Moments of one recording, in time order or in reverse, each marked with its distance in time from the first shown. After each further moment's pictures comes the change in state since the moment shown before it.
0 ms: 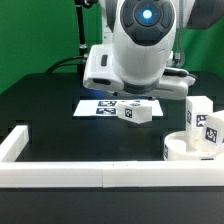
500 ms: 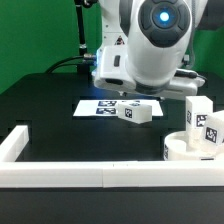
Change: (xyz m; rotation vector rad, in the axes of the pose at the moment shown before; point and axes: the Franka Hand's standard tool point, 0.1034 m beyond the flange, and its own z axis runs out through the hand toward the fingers) arm -0.006 -0.022 0.019 -0.015 -0.005 0.008
